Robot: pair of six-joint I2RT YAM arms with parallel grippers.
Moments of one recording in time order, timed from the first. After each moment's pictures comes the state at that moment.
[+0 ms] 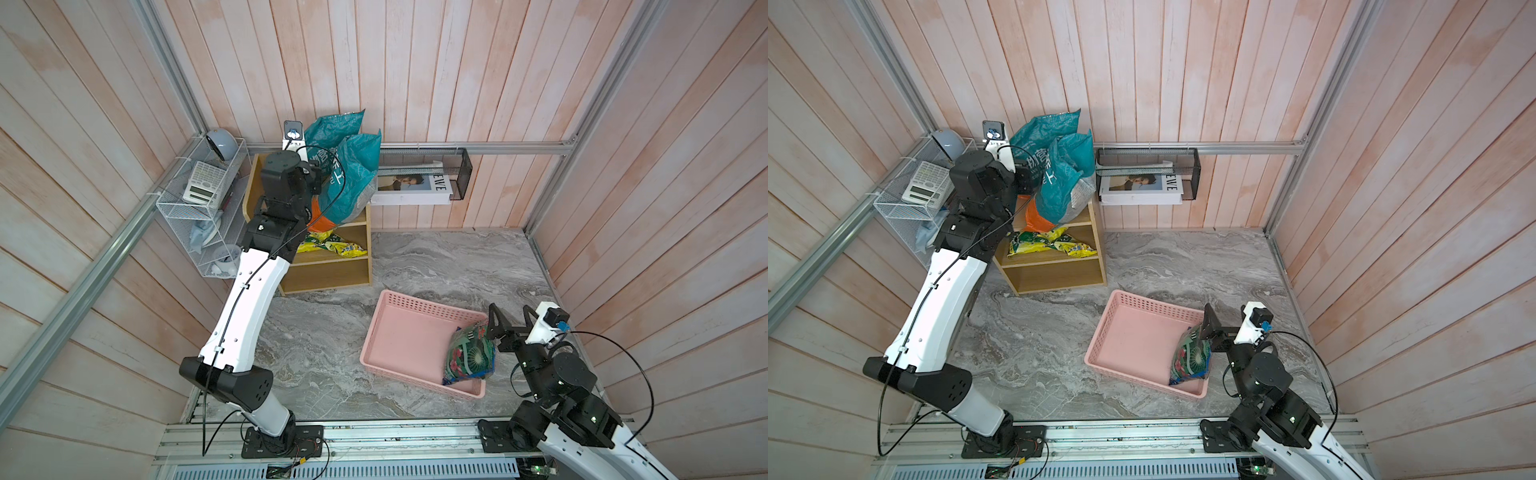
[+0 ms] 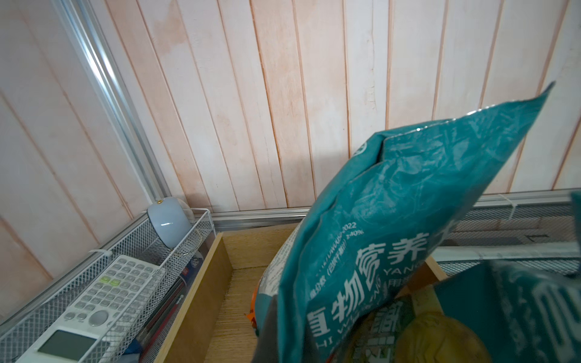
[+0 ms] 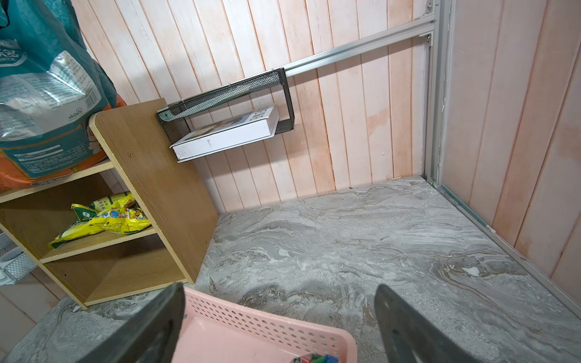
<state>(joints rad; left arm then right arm) -0.32 1.64 2.12 -0.46 -0.51 0.17 0.80 0.24 0.48 -0.22 0.65 0.28</state>
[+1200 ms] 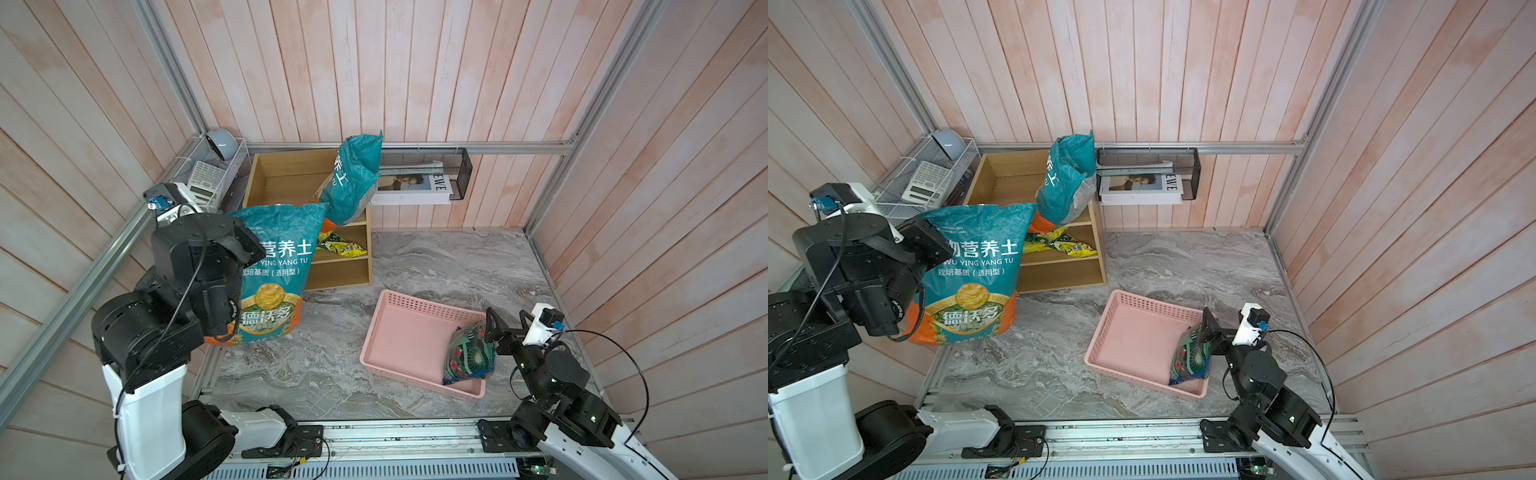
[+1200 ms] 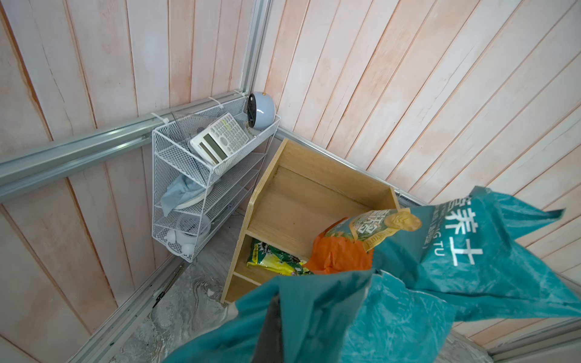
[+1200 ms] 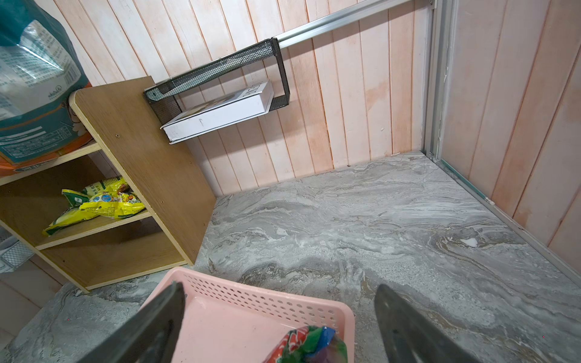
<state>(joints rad) -0.65 1.27 2.30 -1.39 -0.88 -0.62 0.80 0.24 0.48 -0.32 0.65 0.37</state>
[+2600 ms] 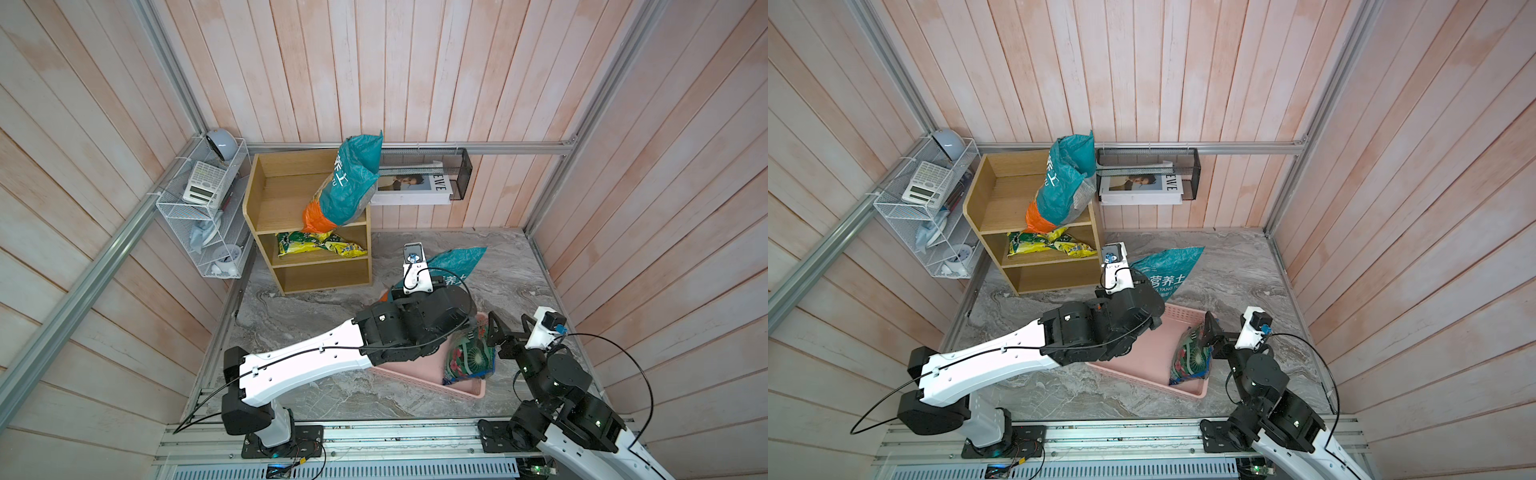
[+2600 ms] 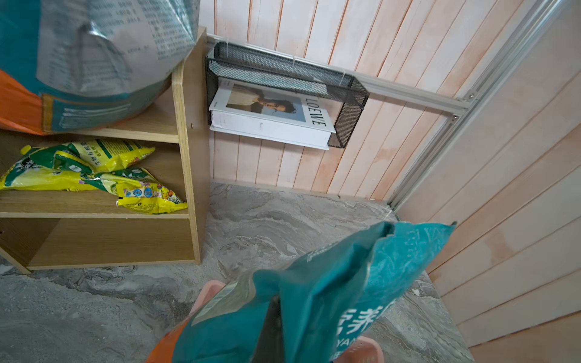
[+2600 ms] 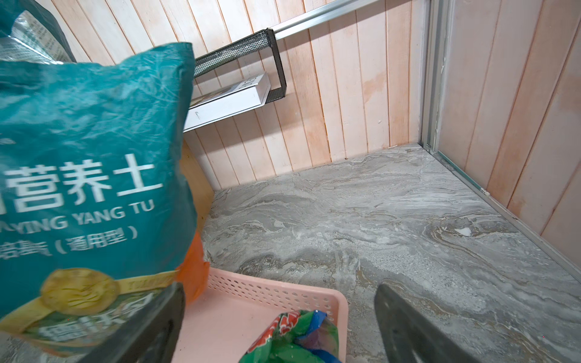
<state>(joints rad) -1.28 1.65 1.81 -0.77 -1.07 -0.80 0.80 0.18 0.48 -0.39 0.65 0.39</state>
